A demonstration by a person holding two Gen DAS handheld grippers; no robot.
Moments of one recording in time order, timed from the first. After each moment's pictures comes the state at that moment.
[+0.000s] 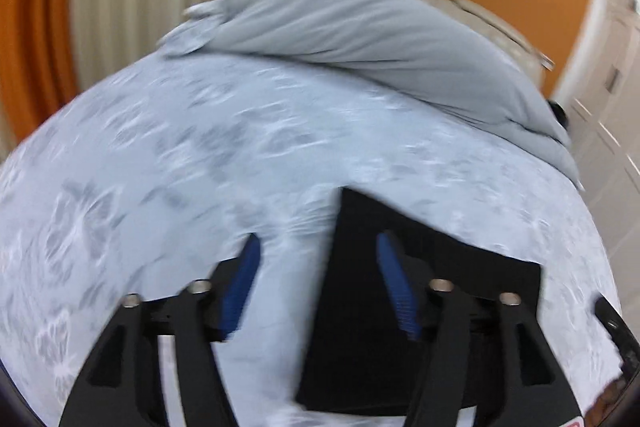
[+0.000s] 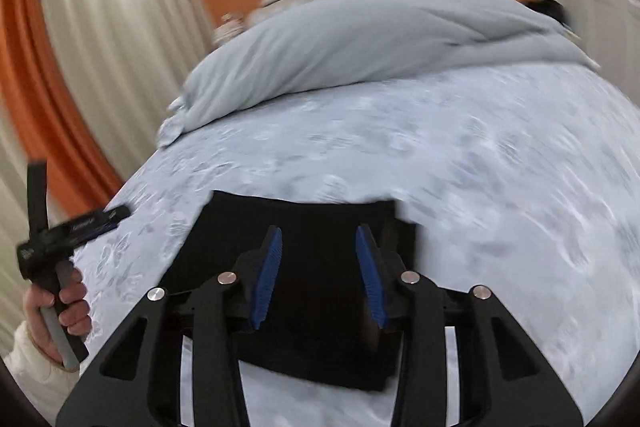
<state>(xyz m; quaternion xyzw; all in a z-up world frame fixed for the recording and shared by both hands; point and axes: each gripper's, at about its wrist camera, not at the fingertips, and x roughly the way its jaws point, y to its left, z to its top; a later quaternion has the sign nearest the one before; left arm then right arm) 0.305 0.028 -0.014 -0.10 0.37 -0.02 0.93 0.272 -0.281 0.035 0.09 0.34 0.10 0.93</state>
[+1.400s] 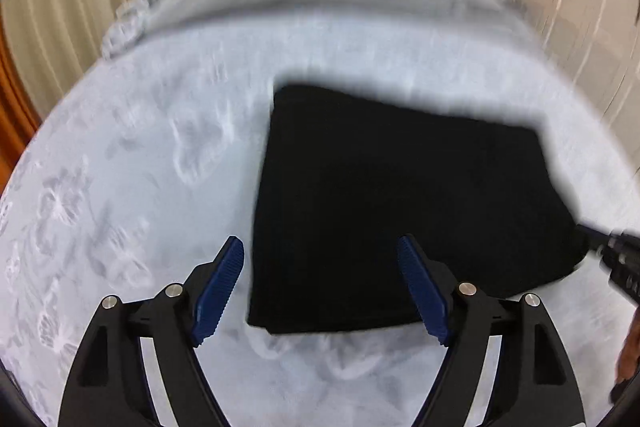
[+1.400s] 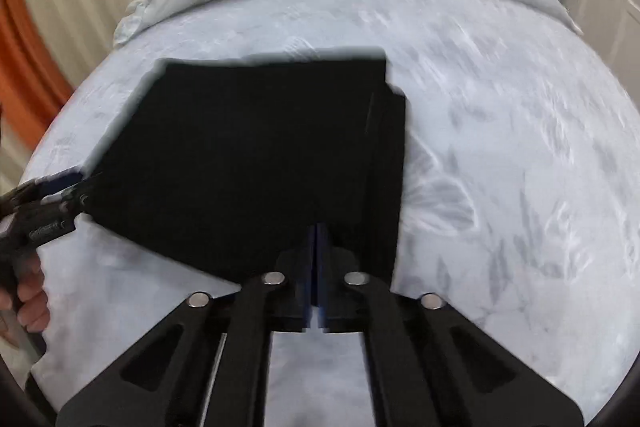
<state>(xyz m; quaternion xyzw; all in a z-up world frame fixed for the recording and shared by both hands) 0.230 -0.015 -0.098 0.05 0.47 -0.07 0.88 0.193 -0.266 -0.030 0.06 0.46 0.03 0.89</state>
